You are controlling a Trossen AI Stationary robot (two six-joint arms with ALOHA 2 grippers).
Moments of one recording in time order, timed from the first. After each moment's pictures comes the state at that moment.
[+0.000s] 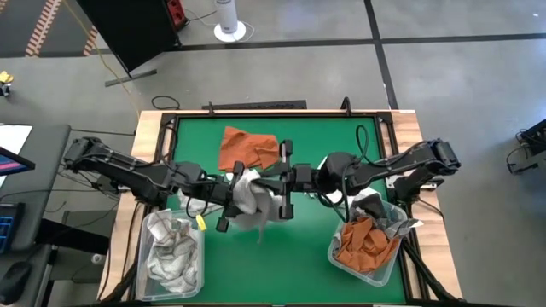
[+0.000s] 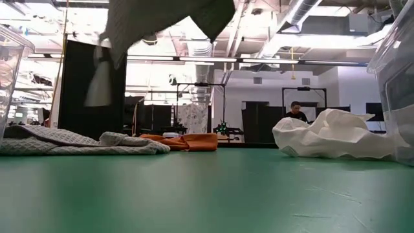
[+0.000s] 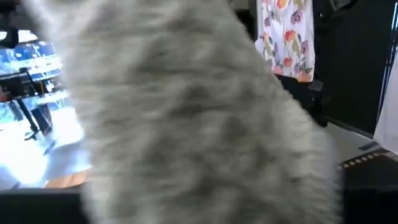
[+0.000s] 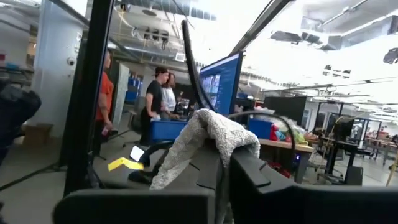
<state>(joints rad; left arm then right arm) -0.26 1.21 0.93 0.36 -0.04 0.19 0.22 1.61 1.37 0.60 0.15 -0.24</state>
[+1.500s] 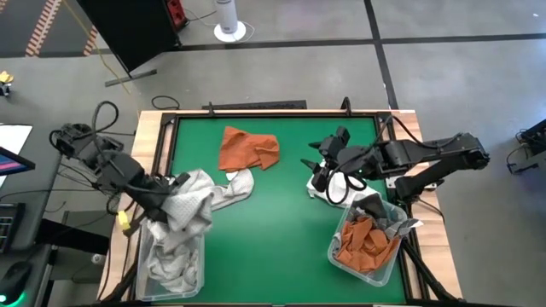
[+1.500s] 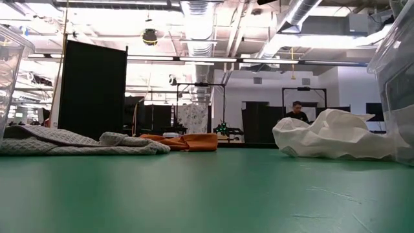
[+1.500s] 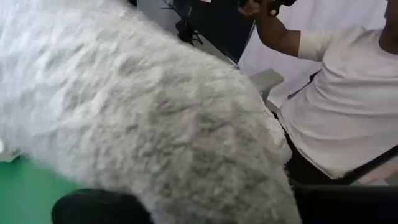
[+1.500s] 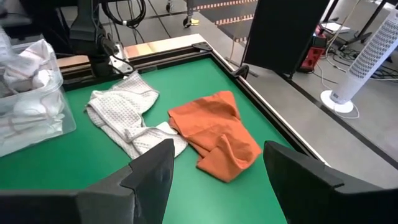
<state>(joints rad) -0.56 0.97 1.41 -0.80 0.09 -0.16 0.20 1.28 1.35 -0.63 0.63 0.29</state>
